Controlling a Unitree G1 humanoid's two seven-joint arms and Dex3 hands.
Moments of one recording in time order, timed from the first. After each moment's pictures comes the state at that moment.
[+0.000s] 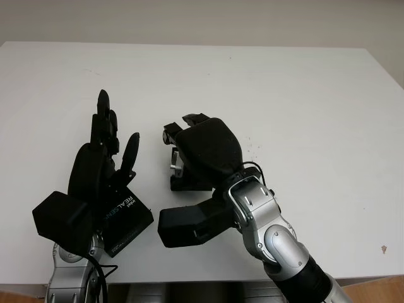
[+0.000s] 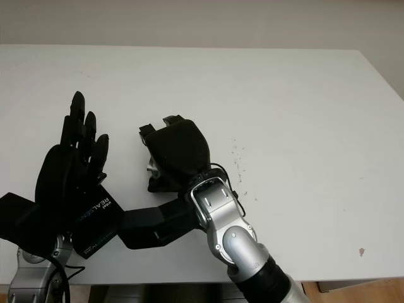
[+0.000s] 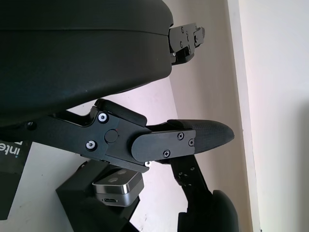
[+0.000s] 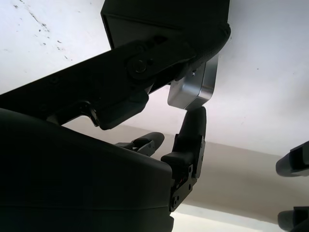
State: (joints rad) left arm 0.04 0.14 0.11 -0.32 -0.02 0.00 -0.07; right arm -0.40 -0.11 0.54 -0.23 -1.43 0.25 0.32
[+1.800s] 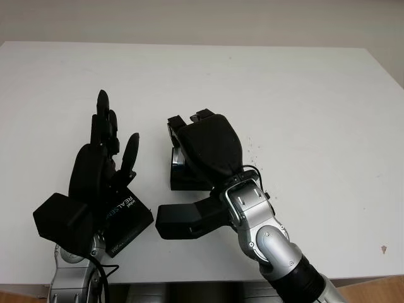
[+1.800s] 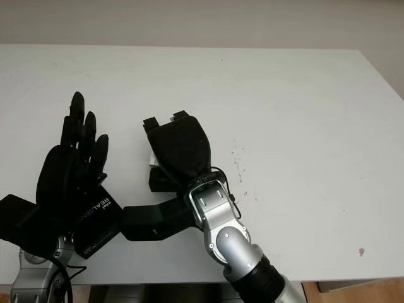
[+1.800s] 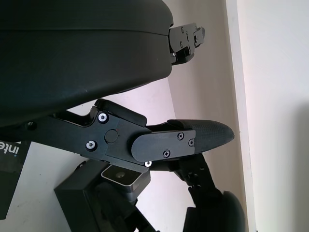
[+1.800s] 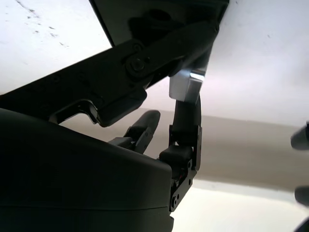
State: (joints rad) left arm 0.04 0.13 0.11 -0.30 -0.02 -0.03 -0.06; right arm -0.39 -0.09 0.55 -0.16 -1.41 0.28 0.12
